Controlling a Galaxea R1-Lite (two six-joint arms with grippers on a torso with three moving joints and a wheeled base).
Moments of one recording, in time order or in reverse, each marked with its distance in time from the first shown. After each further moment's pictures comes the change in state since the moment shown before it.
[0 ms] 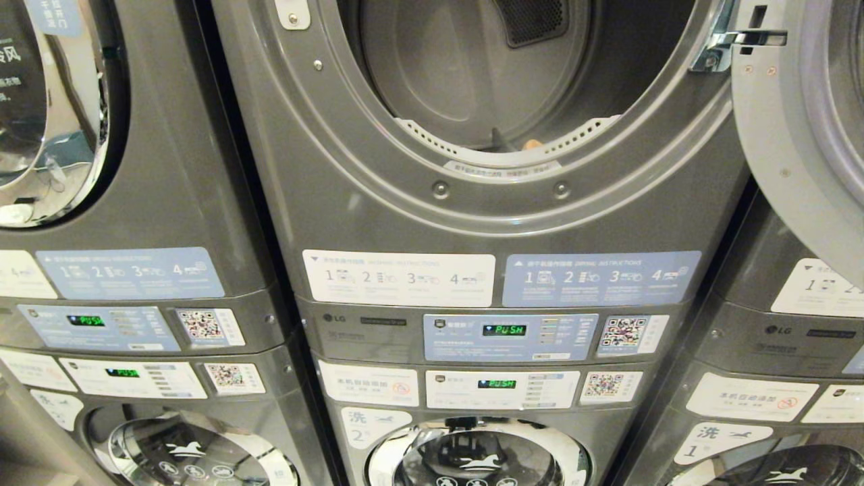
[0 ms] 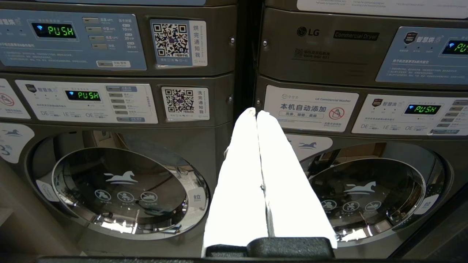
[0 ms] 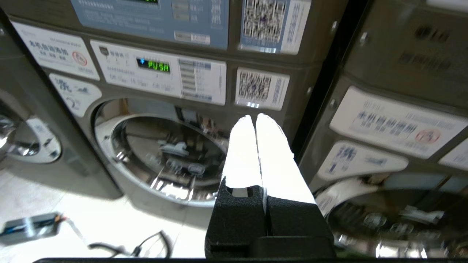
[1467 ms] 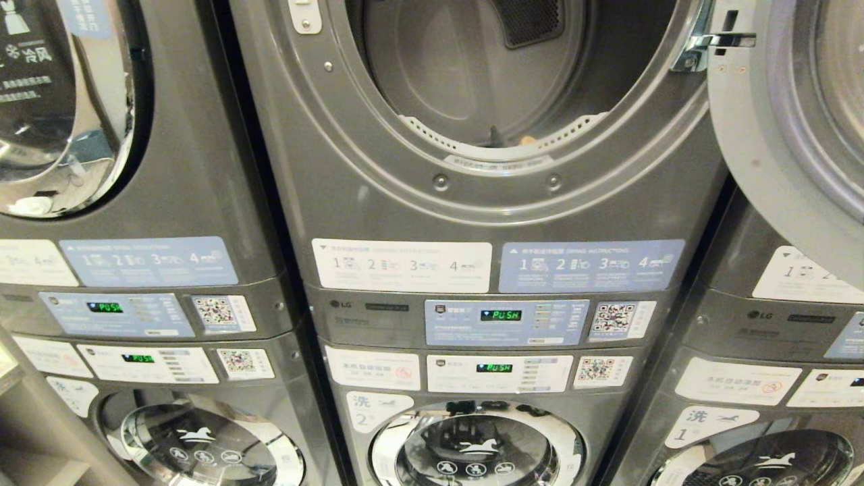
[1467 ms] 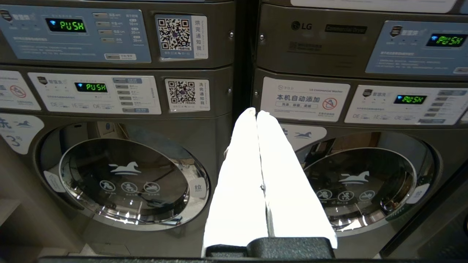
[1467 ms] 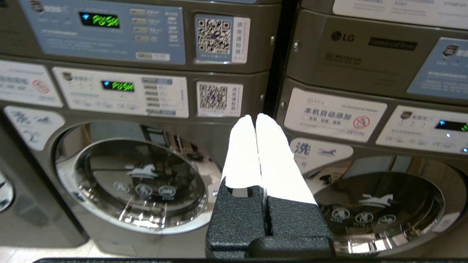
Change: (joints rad) left arm 0.000 0.000 0.000 0.000 -0.001 0.000; right arm 0.032 -0.325 0.007 0.163 -0.198 0.026
